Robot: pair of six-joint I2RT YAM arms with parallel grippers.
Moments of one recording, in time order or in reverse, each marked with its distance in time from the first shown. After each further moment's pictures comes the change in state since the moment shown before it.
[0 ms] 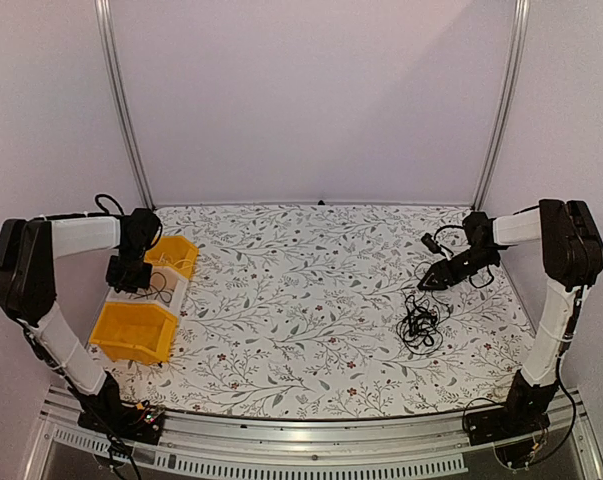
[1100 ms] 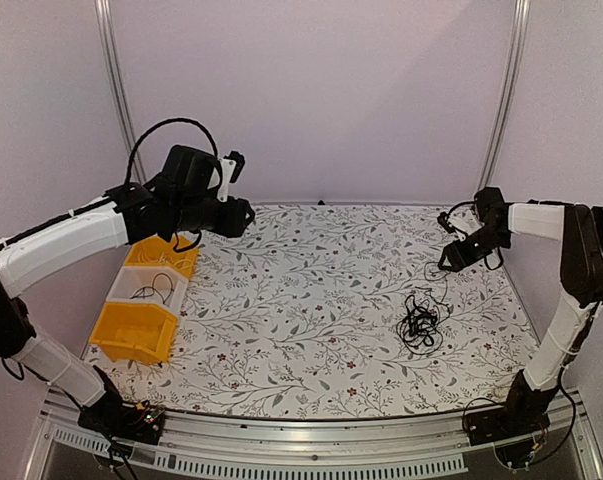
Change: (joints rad) left arm -0.576 -0.208 0.290 0.312 0.304 0.050; right arm -0.007 -0.199 0.034 -0.006 0.363 0.053
